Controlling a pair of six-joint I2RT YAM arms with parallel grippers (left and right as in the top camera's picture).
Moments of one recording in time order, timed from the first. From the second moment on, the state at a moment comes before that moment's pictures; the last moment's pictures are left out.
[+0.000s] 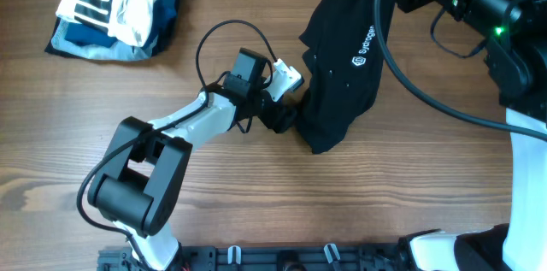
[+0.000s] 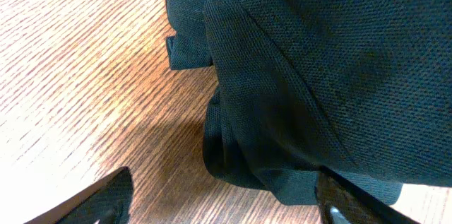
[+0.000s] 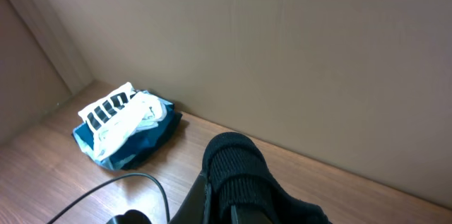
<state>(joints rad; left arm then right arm) -0.48 1.88 1.03 -0.16 0.51 0.24 0.23 1.55 2.20 -0.97 -0.27 -0.03</state>
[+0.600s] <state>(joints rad) -0.53 1.94 1.03 -0.08 0.51 0.25 0.23 1.55 2.20 -0.97 -0.27 -0.03</state>
